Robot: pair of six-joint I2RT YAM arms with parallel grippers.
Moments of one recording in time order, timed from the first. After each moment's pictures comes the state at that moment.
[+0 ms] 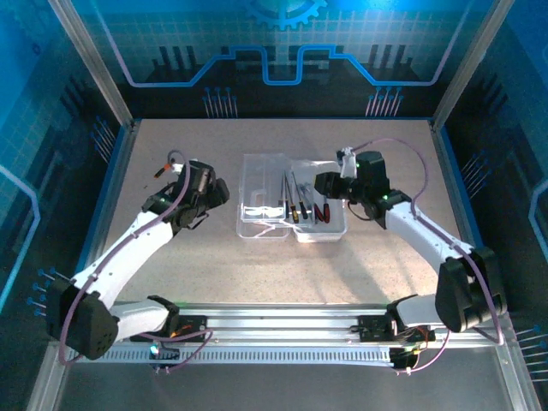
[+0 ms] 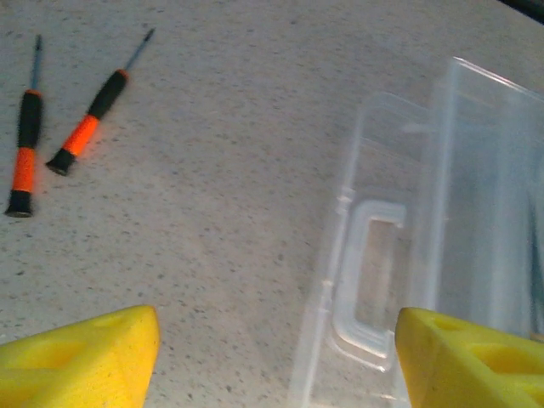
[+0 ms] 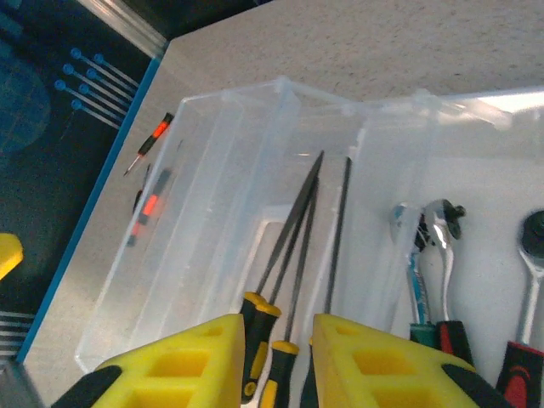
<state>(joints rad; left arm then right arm) -0.35 1.22 0.98 -0.63 -0.24 -0.71 0.33 1.34 0.86 -0.08 -0.39 0.49</state>
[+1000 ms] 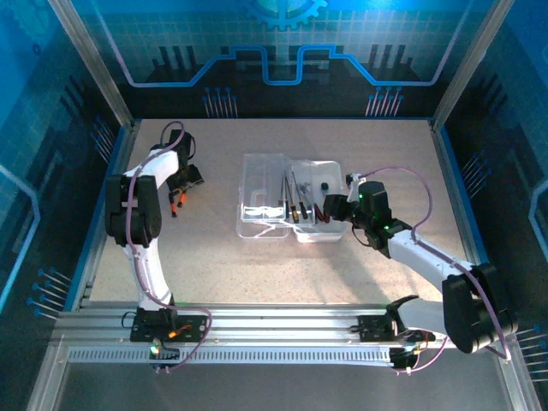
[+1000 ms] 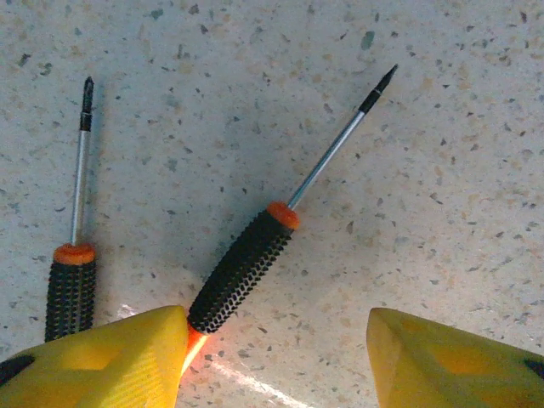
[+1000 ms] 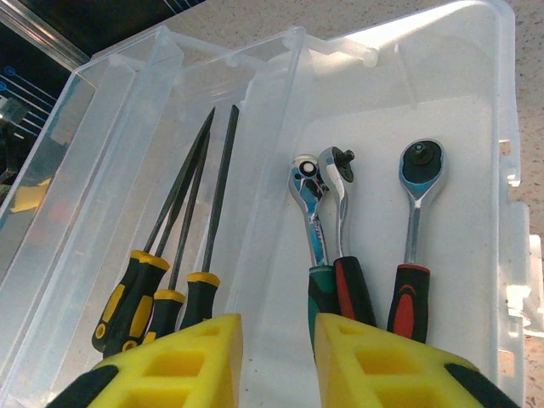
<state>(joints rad) 0.05 2.05 1.49 -0.74 -0.11 -0.52 0.34 1.23 0.58 0.12 -0.20 0.50</state>
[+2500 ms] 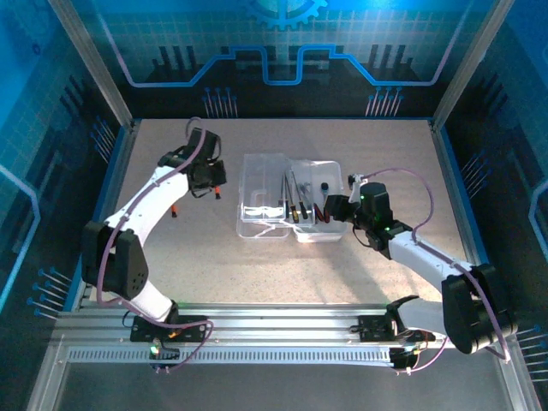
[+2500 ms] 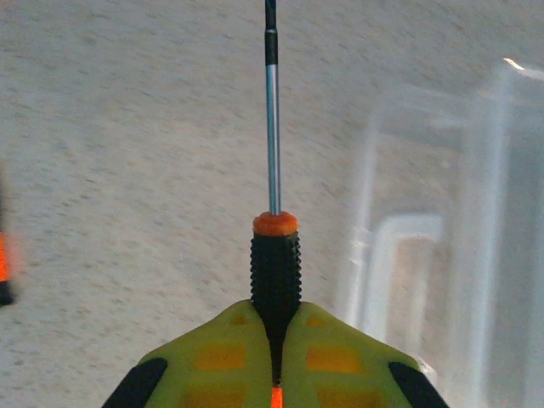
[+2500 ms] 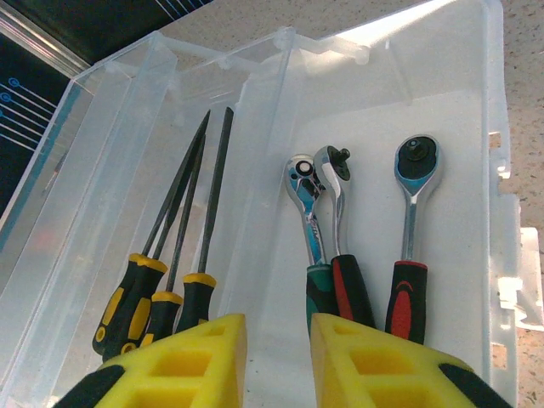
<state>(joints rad) -0.28 1.59 1.32 -0.76 -0.10 -0.50 0.33 1.23 0.56 0.15 -0.22 0.53</state>
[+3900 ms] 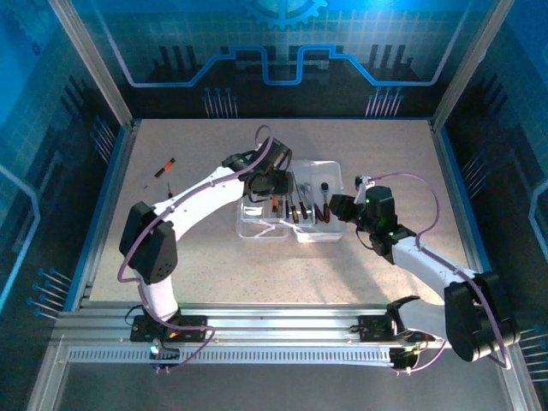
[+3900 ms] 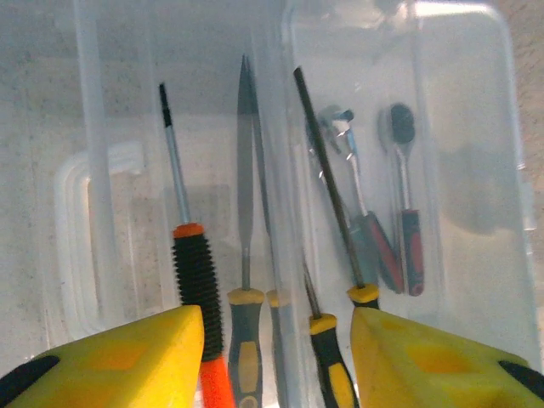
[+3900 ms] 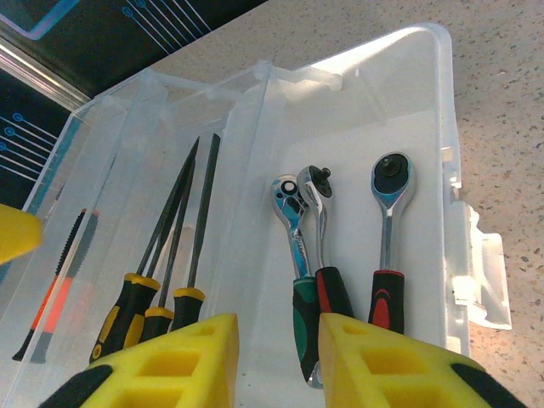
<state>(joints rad) -0.64 1.80 1.56 -0.75 -0.08 -0.67 0.30 1.18 0.51 0.20 -0.19 0.56</state>
